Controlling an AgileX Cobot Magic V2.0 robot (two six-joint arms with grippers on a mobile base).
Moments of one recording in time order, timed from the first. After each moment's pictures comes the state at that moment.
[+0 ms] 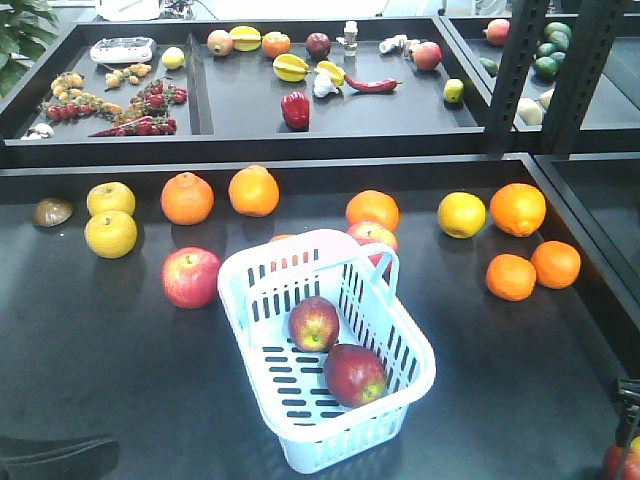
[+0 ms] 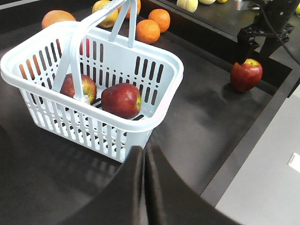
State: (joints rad) left arm -0.37 0.54 -0.35 -0.89 0.55 0.82; right arm -0.40 1.76 -0.82 0.01 0.75 -0.11
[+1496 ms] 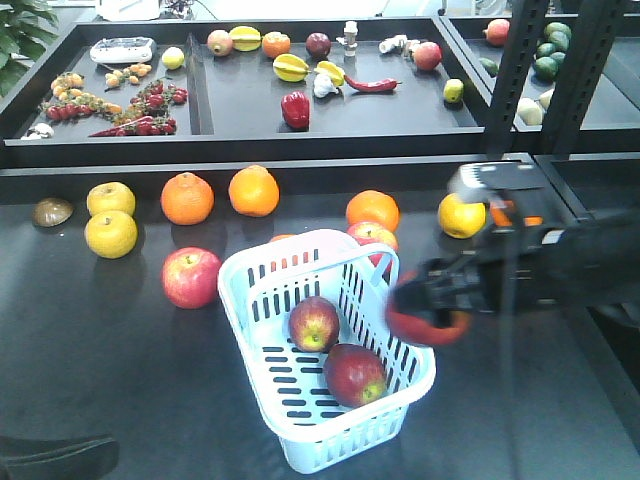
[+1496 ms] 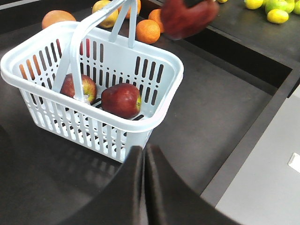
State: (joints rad) left arm -0.37 0.54 -0.35 -0.89 0.55 0.82; right arm 0.28 1.38 -0.93 0.60 0.64 -0.52
